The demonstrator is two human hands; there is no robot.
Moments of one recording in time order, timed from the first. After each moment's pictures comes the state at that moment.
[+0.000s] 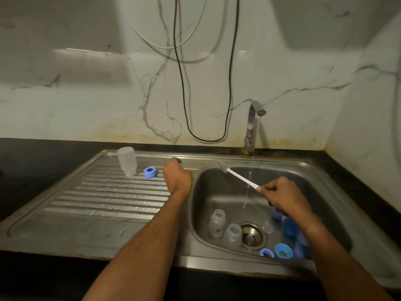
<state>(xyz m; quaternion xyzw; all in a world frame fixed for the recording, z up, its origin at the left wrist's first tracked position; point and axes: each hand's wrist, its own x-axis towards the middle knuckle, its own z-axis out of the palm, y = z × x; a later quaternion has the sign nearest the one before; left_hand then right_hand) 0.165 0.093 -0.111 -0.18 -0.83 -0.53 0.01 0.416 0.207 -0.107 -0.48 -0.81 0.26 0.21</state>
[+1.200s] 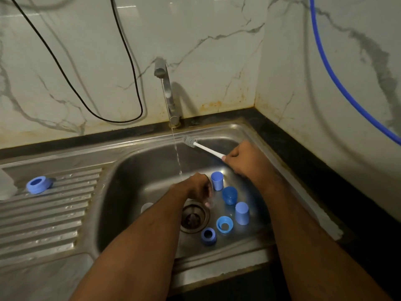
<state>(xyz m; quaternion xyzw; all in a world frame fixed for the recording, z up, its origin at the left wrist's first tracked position) 0.299 0.282 -0.225 -0.69 -0.67 0.01 -0.27 0.489 0.298 -0.131 -0.53 -0.79 0.20 0.22</state>
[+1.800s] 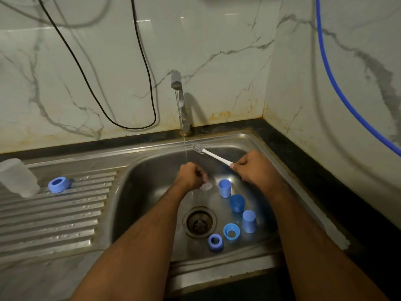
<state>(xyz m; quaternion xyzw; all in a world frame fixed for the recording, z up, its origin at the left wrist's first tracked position) 0.266 0.270 -0.198 -0.55 -0.75 -0.29 -0.22 0.488 0.295 -0.125 -0.54 -0.78 0.22 0.21</state>
